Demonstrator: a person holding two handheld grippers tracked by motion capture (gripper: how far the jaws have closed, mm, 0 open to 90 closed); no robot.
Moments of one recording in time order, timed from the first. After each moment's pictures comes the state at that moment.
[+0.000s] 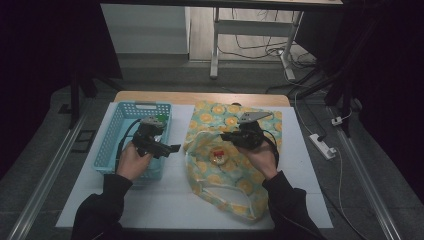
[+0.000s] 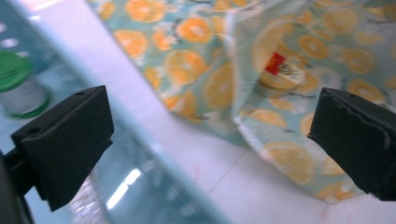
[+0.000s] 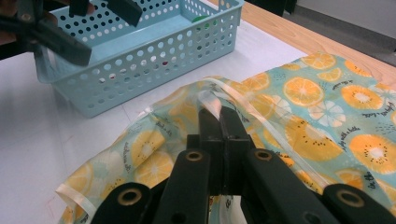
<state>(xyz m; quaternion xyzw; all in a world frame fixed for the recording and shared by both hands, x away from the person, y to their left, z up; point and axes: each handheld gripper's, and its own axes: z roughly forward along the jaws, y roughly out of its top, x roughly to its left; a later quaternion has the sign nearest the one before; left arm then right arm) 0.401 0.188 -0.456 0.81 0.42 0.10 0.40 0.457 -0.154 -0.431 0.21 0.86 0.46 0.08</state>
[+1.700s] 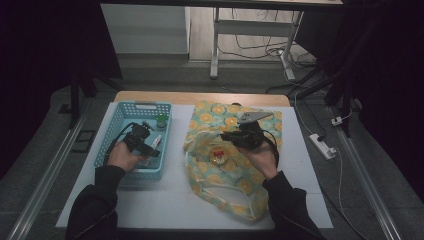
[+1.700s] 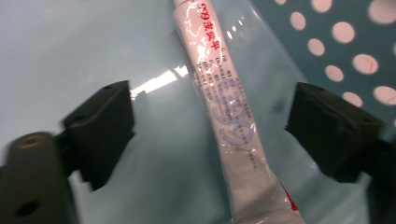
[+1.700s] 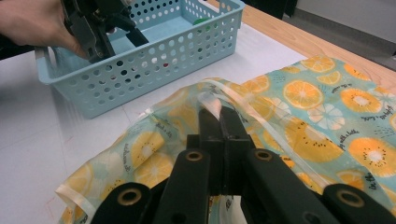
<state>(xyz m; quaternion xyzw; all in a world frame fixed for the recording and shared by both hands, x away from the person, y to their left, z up) 0.438 0.224 -0.511 0.85 0.49 0.06 0.18 0.456 -0.154 -0.430 0.21 0.86 0.47 0.08</state>
